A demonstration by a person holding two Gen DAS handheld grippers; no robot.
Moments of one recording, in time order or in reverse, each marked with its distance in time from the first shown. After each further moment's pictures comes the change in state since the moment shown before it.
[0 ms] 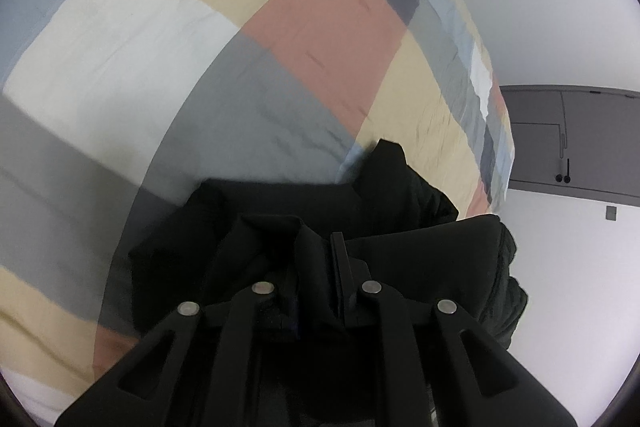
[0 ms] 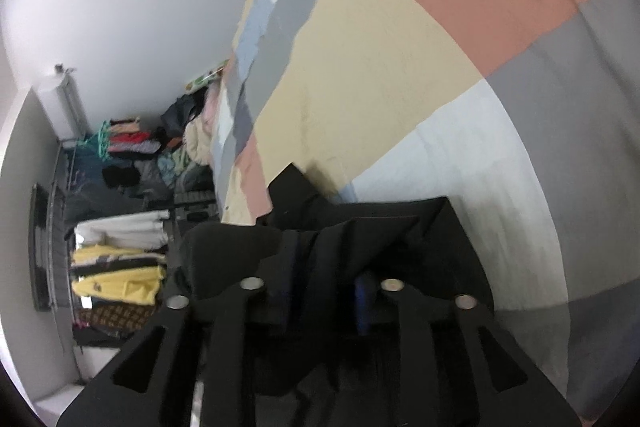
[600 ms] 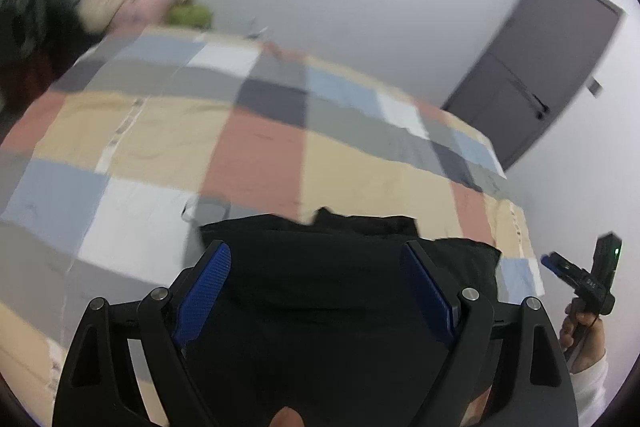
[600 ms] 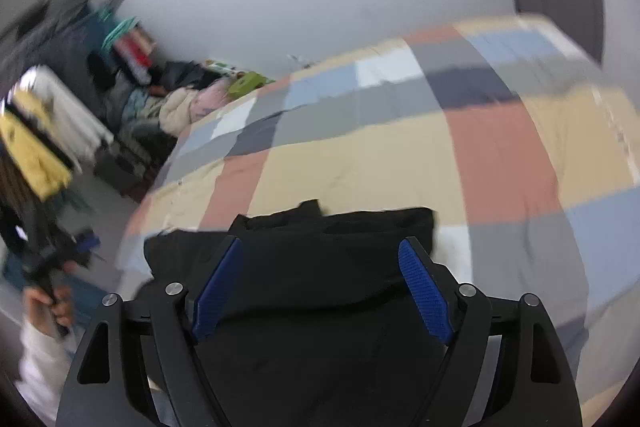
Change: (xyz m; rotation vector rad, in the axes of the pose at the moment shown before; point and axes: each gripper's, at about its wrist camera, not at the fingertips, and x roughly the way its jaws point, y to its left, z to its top) left arm -0.107 -0.110 -0.140 0.594 -0.516 0.099; right arm -0.020 0.154 -0.137 -0.738 -0.317 -0.351
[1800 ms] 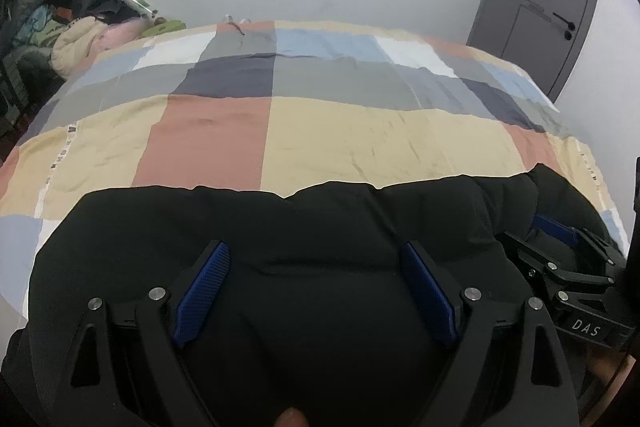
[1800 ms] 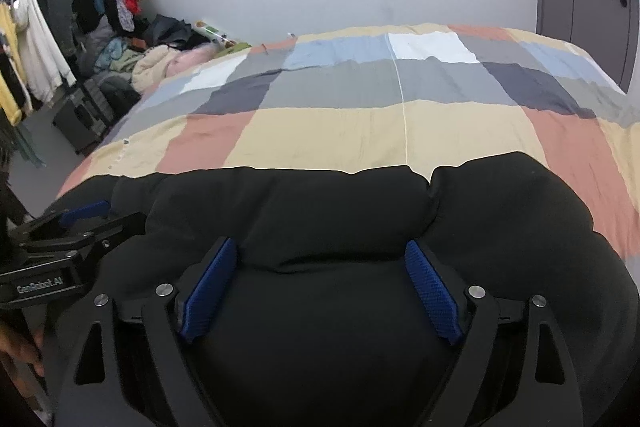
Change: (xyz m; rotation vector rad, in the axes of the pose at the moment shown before) left arm 0.225 -0.067 -0.028 0.212 0.043 0.189; right arm 0.202 0.034 -0.030 -0.131 0.026 -0.140
